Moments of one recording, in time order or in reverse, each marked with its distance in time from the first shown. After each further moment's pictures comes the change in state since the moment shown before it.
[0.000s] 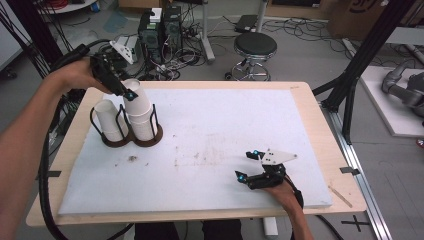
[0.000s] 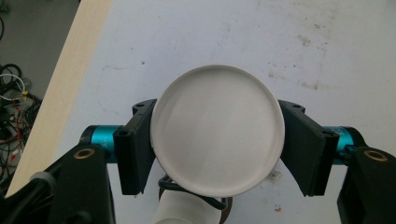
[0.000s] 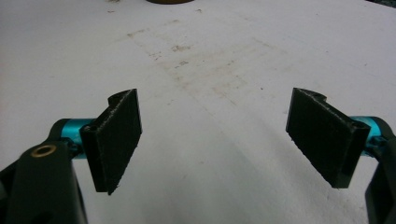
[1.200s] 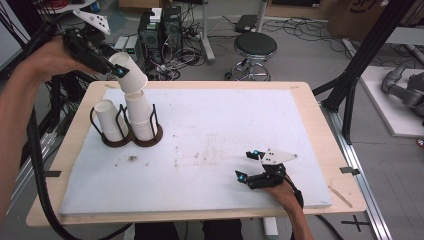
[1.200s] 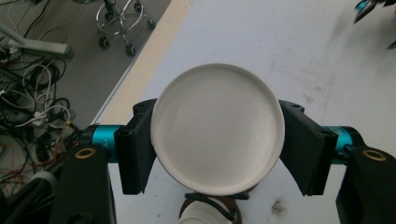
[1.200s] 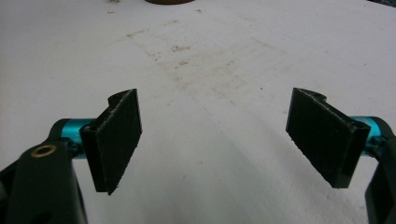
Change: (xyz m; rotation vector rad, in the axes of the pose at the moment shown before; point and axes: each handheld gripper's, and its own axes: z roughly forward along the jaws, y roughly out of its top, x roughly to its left) left arm -0.009 0.001 -0.070 -0.237 0.137 -0.056; right arm 0.000 0.000 0.000 0.003 0.001 0.009
